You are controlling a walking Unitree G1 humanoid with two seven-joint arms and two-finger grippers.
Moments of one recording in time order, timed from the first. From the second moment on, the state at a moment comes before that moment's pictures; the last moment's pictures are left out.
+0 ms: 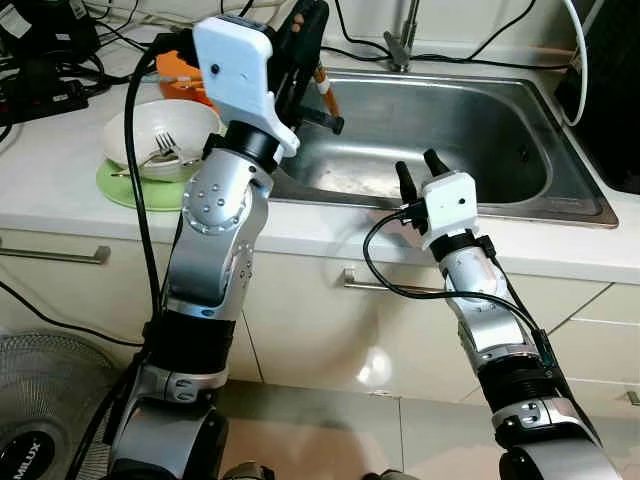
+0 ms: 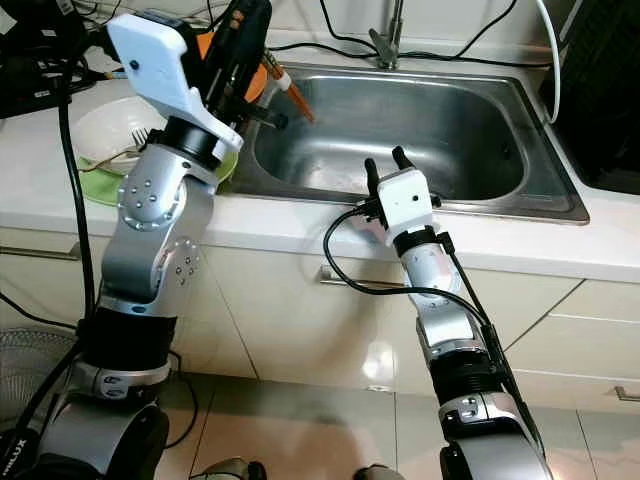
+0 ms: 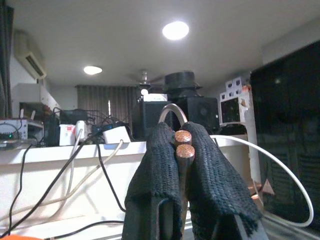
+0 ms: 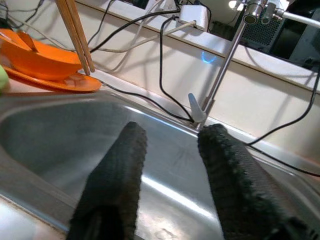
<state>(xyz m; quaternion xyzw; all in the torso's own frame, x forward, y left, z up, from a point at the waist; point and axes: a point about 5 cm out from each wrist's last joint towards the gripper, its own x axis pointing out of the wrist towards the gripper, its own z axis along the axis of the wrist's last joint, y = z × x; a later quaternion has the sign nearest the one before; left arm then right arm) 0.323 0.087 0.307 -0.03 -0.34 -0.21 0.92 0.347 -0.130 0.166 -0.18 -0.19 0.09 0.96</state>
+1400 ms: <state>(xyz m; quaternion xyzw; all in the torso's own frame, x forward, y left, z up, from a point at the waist) 0.324 0.091 0.280 -0.25 -0.23 -0.26 0.90 0.350 -0.114 0.169 -0.22 -0.21 0.11 0.95</state>
